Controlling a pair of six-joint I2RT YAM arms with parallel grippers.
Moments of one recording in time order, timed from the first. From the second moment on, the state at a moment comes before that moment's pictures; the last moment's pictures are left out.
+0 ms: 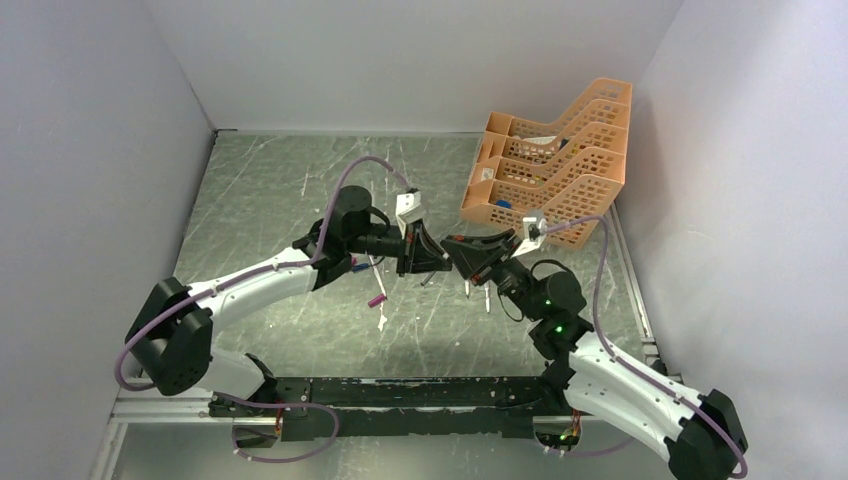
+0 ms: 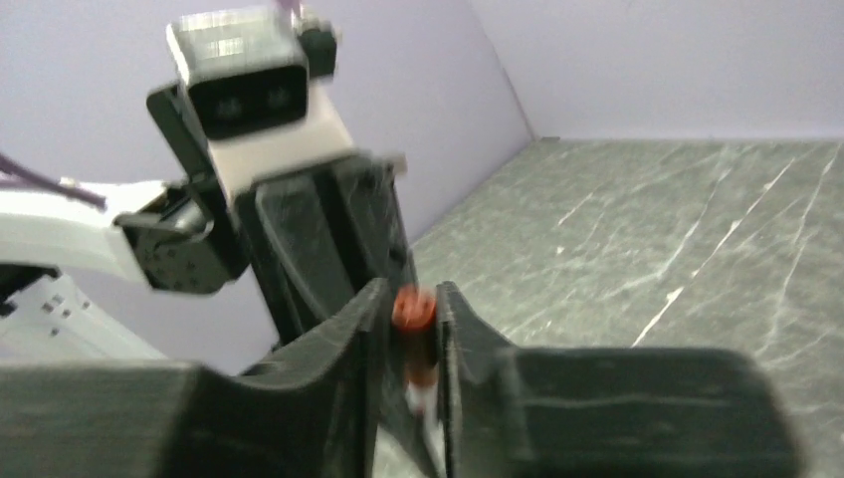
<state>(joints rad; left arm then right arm) -0.76 1.42 0.94 0.33 0.85 -0.21 0.71 0.76 0.35 0.73 -0.11 0.55</state>
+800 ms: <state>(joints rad) -0.70 1.81 1.21 0.06 -0.13 -0.27 0.76 0.51 0.32 0.20 0.25 0.63</state>
